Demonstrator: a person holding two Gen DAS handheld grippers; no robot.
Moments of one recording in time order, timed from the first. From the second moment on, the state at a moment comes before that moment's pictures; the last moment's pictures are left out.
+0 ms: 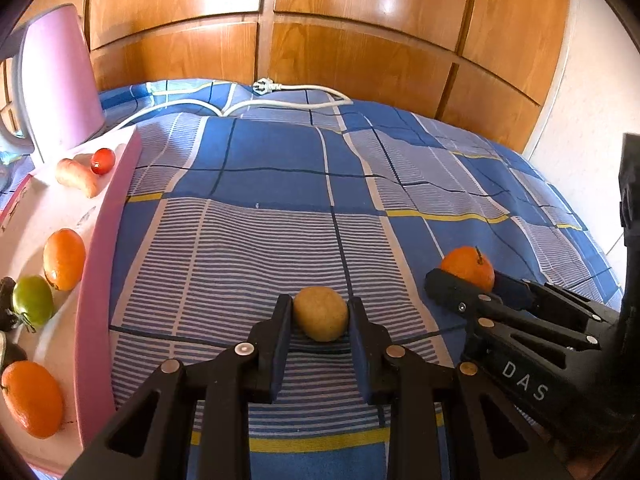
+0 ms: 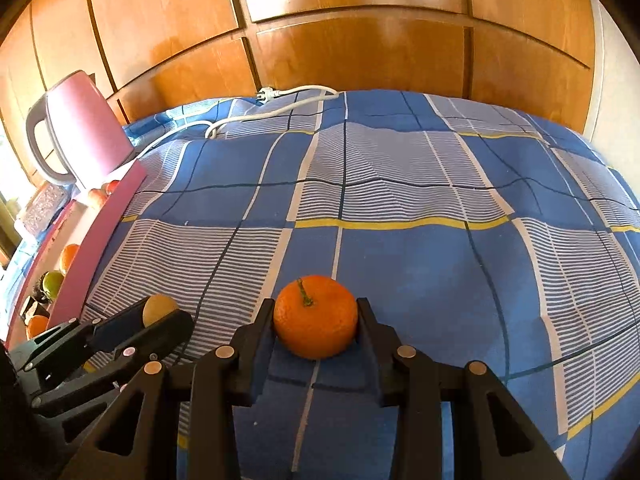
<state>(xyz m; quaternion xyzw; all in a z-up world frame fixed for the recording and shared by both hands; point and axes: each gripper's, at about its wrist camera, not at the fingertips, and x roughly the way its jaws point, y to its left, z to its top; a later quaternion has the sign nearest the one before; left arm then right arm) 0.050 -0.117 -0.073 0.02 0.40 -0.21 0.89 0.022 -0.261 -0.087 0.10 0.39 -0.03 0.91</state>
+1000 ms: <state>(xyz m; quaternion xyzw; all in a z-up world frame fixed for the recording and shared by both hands) 0.045 -0.119 -0.073 0.04 0.39 -0.22 0.90 0.017 -0.253 -0.087 0.07 0.38 -0.04 0.92</state>
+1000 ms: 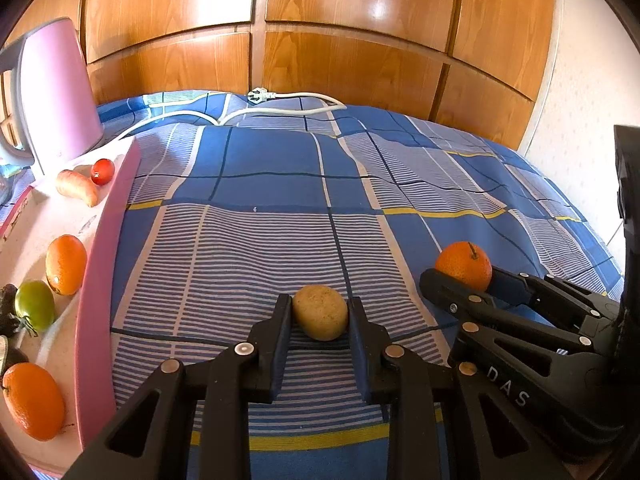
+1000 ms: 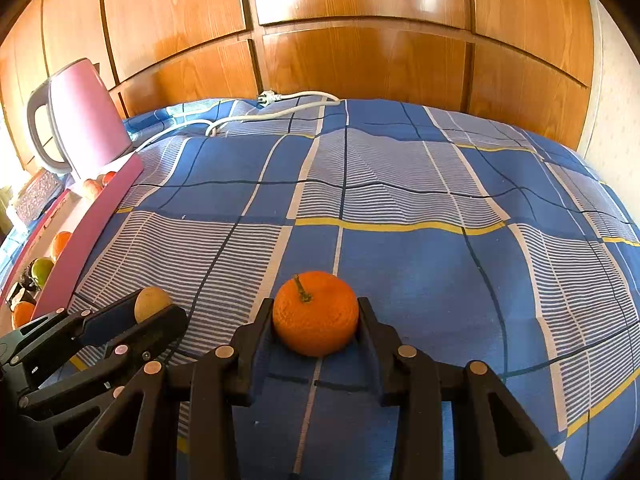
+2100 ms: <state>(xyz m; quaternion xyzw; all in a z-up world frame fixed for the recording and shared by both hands) 0.025 -0.104 -0.060 0.02 0.41 -0.23 0.88 -0.008 -0.245 -0.081 0.08 0.38 -0.04 0.92</state>
